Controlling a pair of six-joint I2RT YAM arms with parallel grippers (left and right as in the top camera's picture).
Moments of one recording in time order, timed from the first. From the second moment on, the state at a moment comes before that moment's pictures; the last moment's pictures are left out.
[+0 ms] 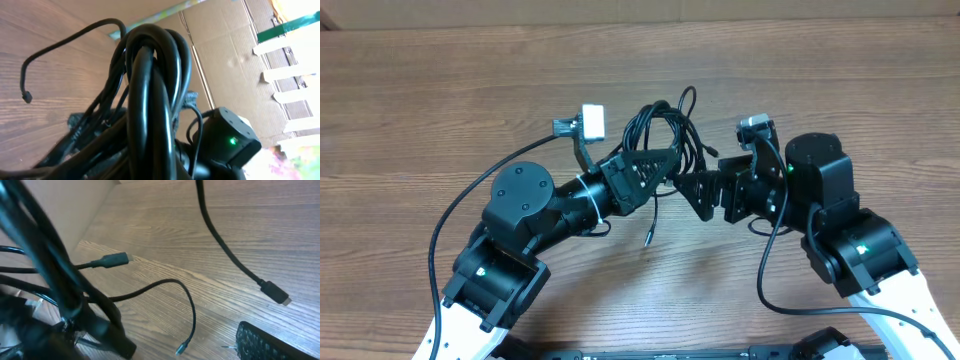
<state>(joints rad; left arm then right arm) -0.54 0.97 0.98 -0.08 0.50 -1.15 0.42 1.04 1.02 -0.56 -0.43 0.36</state>
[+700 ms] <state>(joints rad) -0.61 1.00 0.98 -0.02 0.63 -1.15 0.42 1.13 1.02 -0.52 -0.42 0.36</state>
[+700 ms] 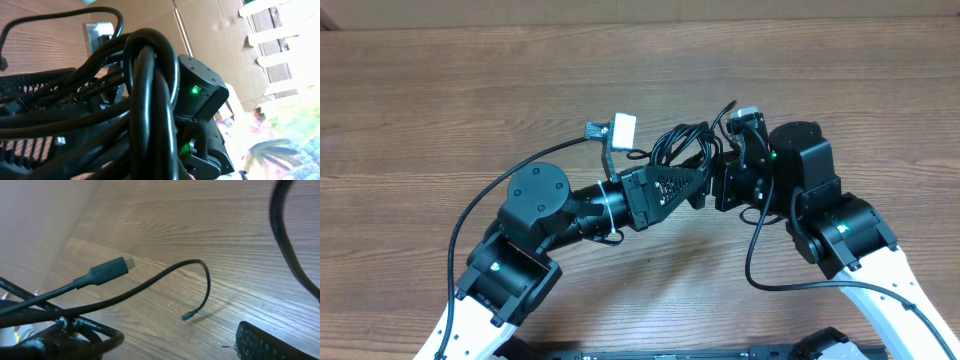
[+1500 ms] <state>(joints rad) -0.38 1.00 0.98 -0.08 0.96 -1.18 0.42 1.03 1.02 -0.53 -0.91 -0.20</state>
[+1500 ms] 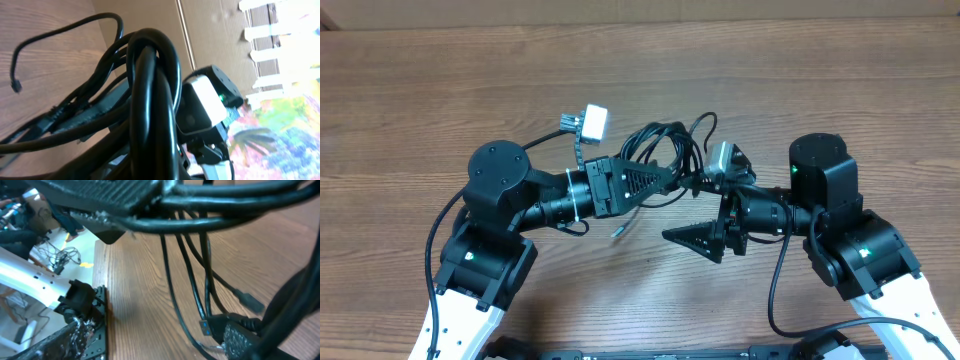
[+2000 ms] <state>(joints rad) -0.20 1.00 0.98 -0.07 1.21 -0.96 0.42 1.03 1.02 -0.57 -0.82 -0.12</state>
